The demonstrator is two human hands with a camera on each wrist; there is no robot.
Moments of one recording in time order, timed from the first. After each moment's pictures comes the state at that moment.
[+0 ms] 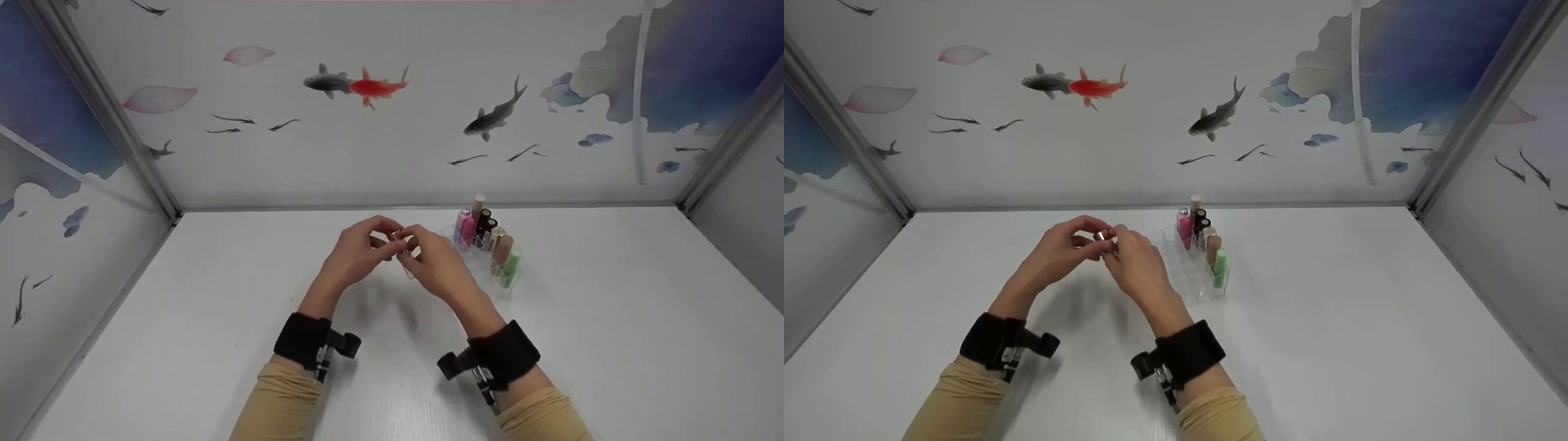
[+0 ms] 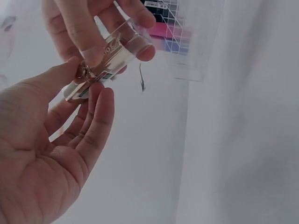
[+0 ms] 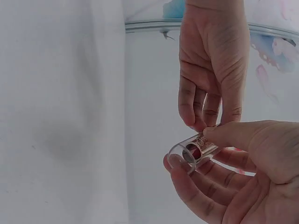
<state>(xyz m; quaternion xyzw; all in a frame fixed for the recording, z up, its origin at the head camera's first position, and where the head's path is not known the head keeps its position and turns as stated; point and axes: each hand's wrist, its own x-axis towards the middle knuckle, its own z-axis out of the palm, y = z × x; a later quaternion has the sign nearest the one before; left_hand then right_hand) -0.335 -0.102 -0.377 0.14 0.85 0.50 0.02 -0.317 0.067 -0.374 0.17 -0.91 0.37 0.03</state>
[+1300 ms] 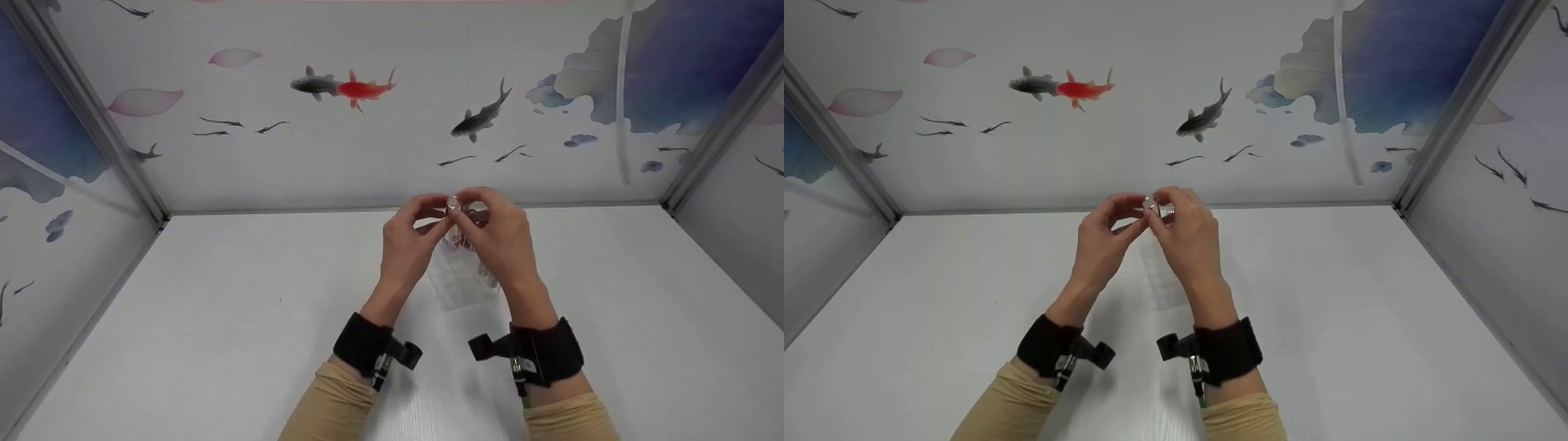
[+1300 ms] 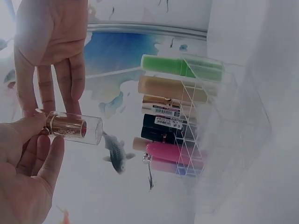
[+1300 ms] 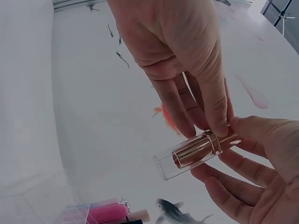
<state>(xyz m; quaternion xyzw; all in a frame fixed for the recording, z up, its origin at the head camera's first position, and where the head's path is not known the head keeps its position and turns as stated) -0.321 0.005 -0.360 0.17 0.75 0.62 -0.18 -0.305 0.146 -0.328 0.13 -0.86 0.43 0.24</state>
